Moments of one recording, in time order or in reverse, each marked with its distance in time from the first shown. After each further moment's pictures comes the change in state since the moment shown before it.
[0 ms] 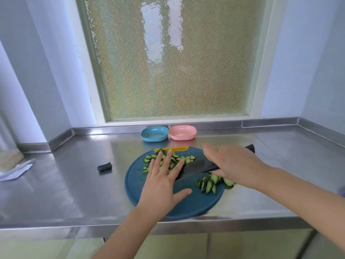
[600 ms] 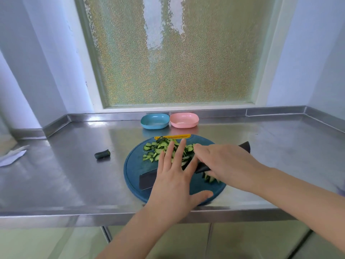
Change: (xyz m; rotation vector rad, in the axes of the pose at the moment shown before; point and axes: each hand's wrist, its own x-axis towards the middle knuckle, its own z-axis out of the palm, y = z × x) left_hand -0.015 0.033 -0.011 0.002 0.087 0.063; right_hand 0.006 -0.032 0.013 0.011 -0.035 -0.072
